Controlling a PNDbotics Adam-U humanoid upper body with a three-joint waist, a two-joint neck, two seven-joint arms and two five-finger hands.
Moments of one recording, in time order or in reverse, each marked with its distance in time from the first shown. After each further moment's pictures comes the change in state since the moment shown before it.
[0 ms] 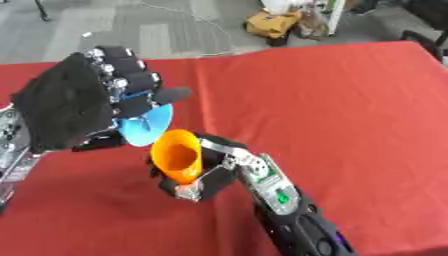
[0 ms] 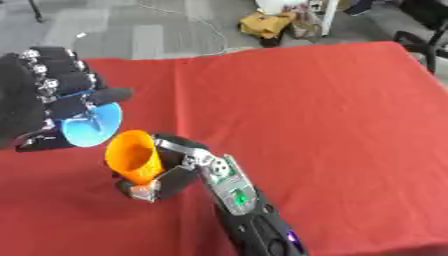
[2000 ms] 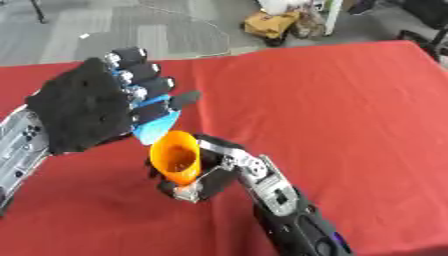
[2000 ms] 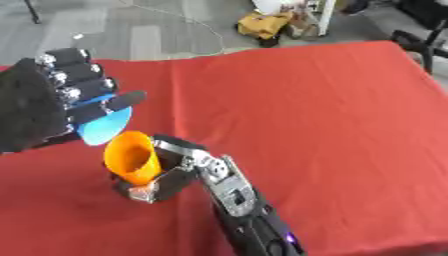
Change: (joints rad) left arm -0.041 -0.011 -0.048 0.030 -0.176 0.064 0.071; right arm 0.000 0.000 0.000 0.000 0.000 0.001 0.001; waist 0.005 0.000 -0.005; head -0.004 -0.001
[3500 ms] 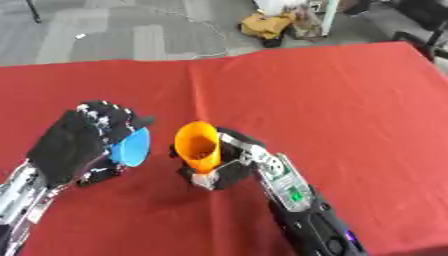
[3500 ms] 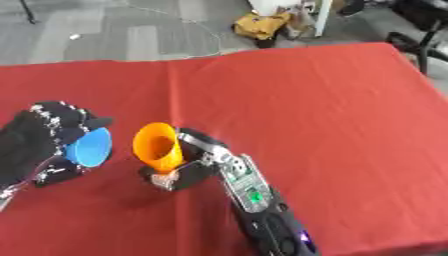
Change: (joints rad) left arm 0.224 -0.147 0.178 0.289 0.215 -0.002 -0.025; right arm 0.029 -0.069 -0.128 0.016 0.104 -0.053 -0.138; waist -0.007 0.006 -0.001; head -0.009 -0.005
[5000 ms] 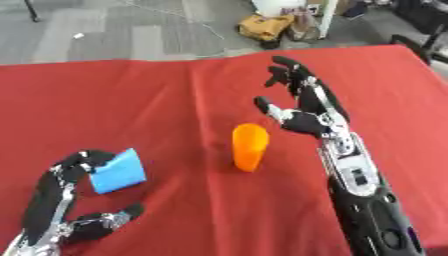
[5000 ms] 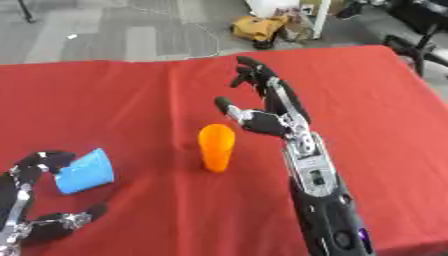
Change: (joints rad) left arm 0.245 -0.075 0.054 -0.076 0.466 -0.115 0.057; right arm 0.062 -0.101 -0.216 -0.236 0.016 0.047 -0.394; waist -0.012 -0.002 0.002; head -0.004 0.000
